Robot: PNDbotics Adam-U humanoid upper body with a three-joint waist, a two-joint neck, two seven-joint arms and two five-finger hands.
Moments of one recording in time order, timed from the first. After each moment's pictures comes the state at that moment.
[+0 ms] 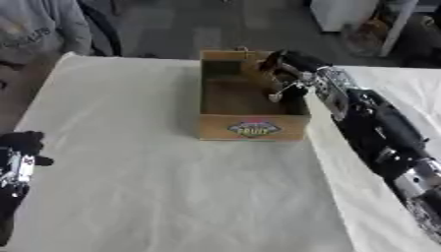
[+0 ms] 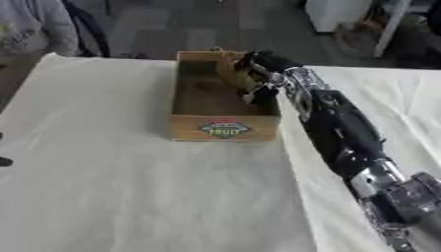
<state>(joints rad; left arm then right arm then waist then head) -0.35 0.16 -0.23 -1.75 0.06 -0.01 0.17 -0.92 -0.57 0.07 -0.76 0.98 -0.37 0.19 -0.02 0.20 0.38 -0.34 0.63</state>
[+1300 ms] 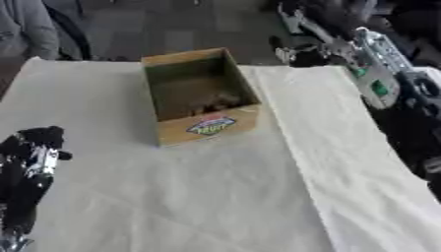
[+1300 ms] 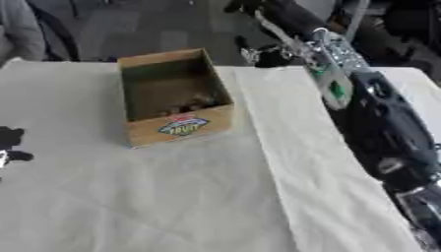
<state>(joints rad) -0.30 0.17 -0.19 -1.74 0.04 -0.03 0.23 -0.71 -0.67 0.11 -1.46 0.62 -0.33 0.02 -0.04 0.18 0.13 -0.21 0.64</state>
